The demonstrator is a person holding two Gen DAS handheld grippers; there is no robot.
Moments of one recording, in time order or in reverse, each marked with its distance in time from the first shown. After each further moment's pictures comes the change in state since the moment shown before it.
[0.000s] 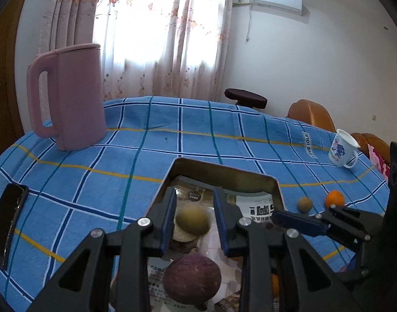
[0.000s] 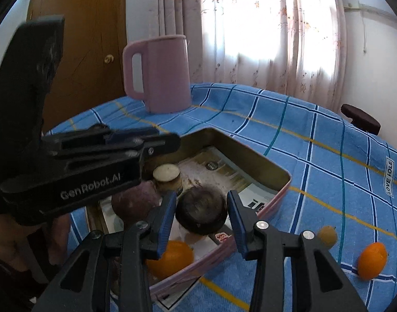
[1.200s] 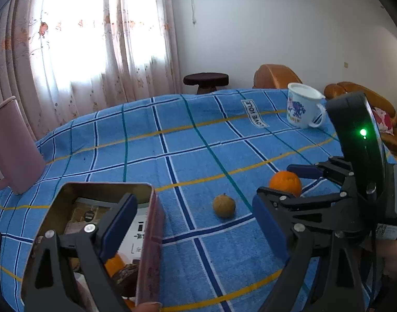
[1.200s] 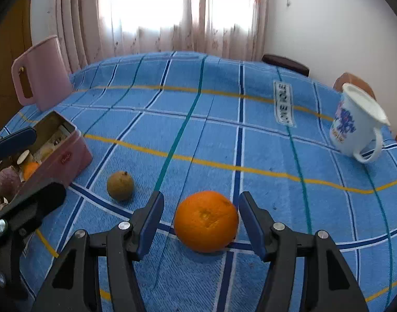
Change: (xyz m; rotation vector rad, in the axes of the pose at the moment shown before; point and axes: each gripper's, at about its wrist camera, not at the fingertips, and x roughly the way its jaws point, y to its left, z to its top) left arm 0.032 -0.156 -0.004 0.291 0.069 -0.072; right arm -0.032 -0.173 -0.050 0.281 0.219 -0.326
